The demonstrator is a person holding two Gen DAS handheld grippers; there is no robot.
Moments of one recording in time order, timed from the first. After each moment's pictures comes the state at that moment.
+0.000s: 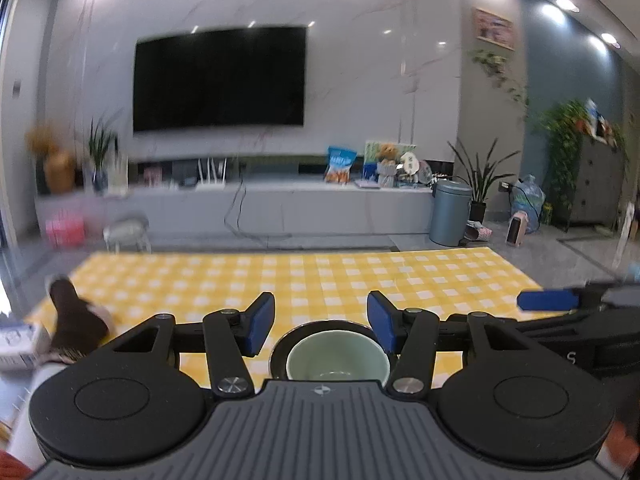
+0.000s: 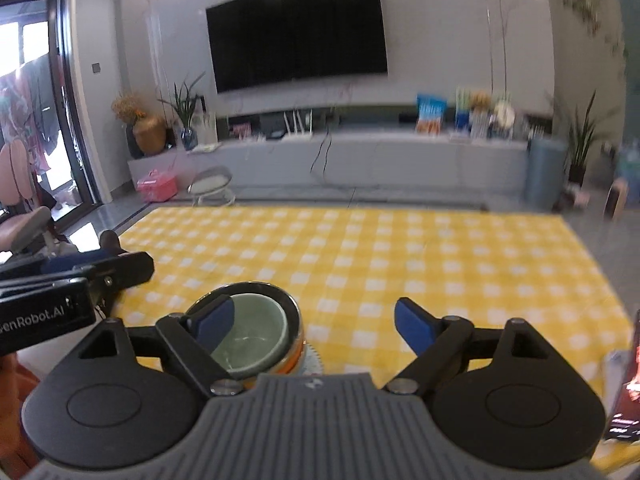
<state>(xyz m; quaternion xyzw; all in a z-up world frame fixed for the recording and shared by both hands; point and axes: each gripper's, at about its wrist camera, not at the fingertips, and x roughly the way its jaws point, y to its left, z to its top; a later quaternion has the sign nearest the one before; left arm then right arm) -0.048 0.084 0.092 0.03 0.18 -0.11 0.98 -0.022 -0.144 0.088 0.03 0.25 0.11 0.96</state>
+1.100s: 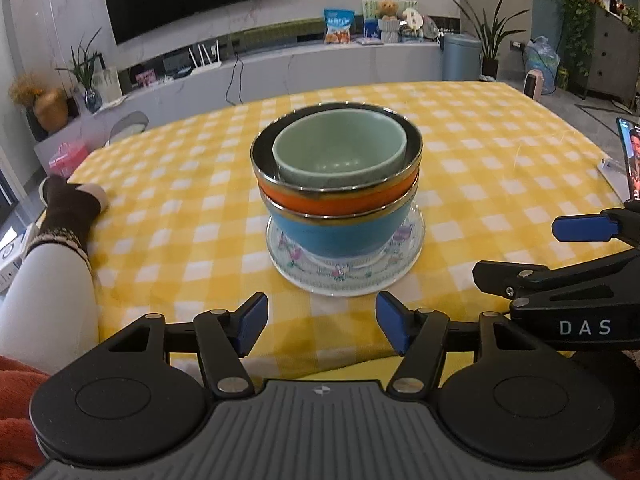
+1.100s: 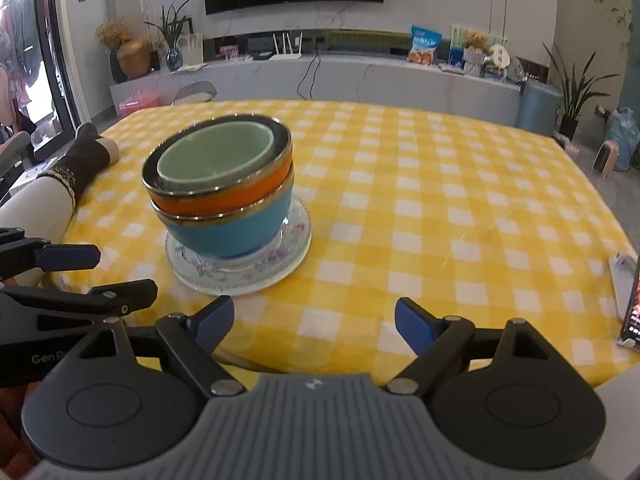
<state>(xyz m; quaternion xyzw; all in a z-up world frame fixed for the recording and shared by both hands) -0.049 0.070 -0.010 0.10 0.37 -0.09 0.92 -0.031 -0.133 -0.006 0.00 0.37 0.09 0.92</state>
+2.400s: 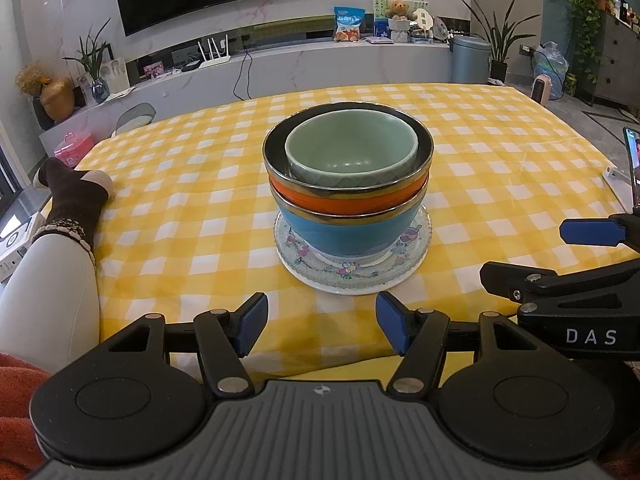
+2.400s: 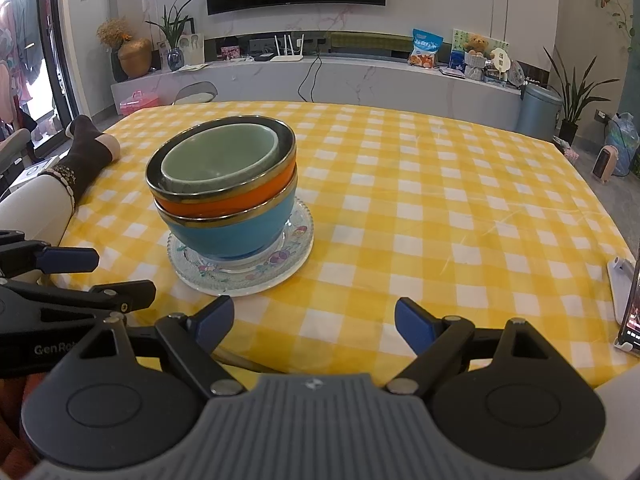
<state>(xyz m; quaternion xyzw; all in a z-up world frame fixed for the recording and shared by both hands) -0.049 0.072 -0.002 0.09 0.38 -0.08 0.92 -0.037 -0.131 -0.002 0.00 0.36 0.09 0.93</state>
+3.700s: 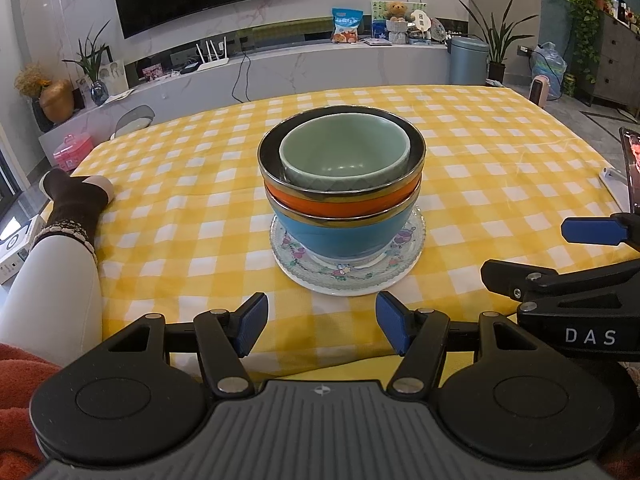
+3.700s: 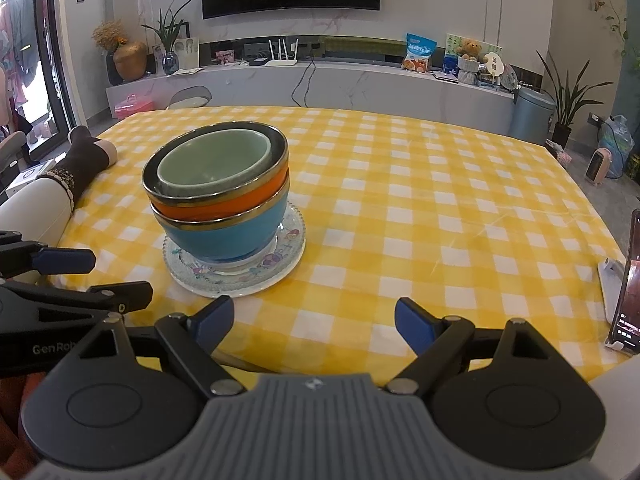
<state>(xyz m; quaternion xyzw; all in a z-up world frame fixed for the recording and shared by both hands) -0.051 0.069 0.000 0.09 0.38 -0.08 0.92 -0.044 -0.134 0.003 0.00 0.36 0.08 0.93</state>
